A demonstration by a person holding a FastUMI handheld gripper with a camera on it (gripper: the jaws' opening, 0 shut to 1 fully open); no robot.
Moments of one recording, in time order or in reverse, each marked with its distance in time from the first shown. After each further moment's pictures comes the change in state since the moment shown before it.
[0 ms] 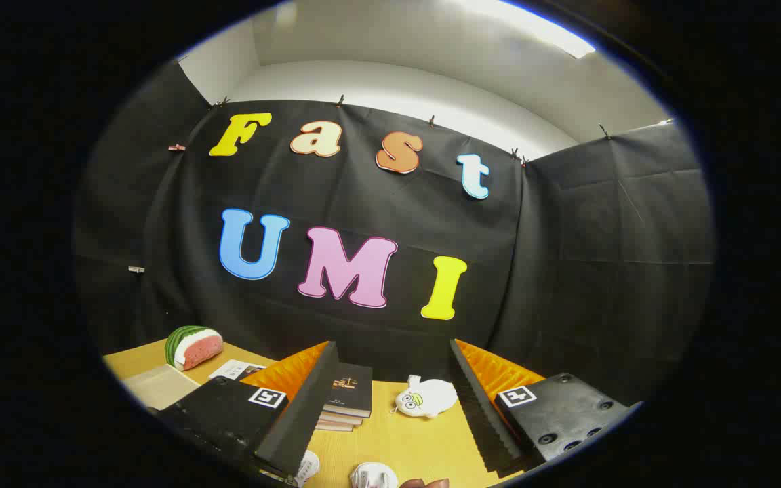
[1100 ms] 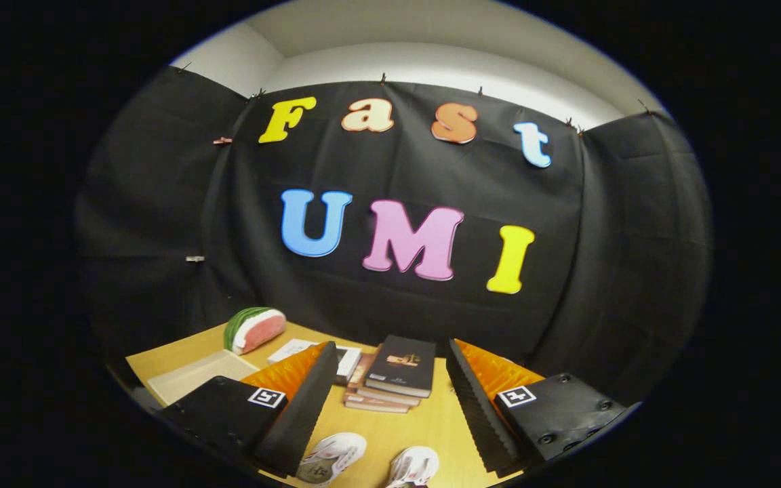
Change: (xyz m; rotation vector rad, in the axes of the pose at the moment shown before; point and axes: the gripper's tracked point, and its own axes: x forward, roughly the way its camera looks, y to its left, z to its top) arm -0.012 0.086 -0.041 0.083 0.189 0.353
